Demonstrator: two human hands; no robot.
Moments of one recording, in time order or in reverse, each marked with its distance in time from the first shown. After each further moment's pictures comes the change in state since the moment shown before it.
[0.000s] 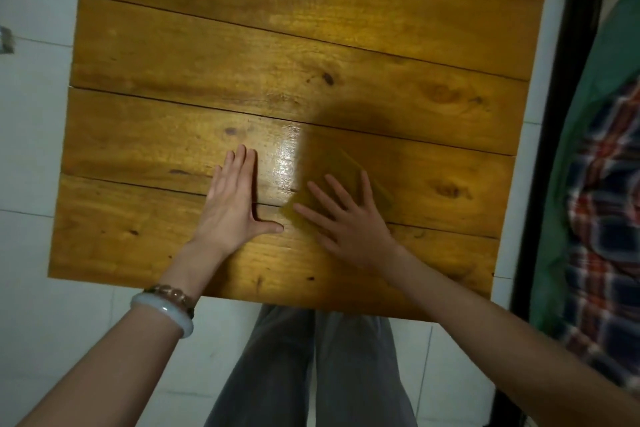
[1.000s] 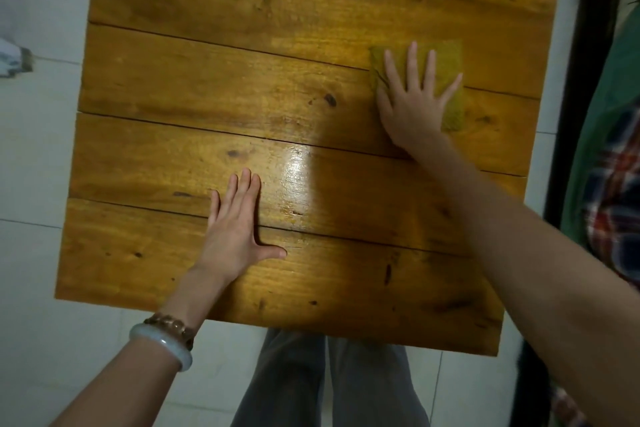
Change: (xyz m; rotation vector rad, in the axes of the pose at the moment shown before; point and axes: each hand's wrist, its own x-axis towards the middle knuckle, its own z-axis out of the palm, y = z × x) left_hand 0.003 0.003 0.000 0.036 -0.075 -0.054; right_hand 0.106 0.164 -0.040 0.090 0.058 0.685
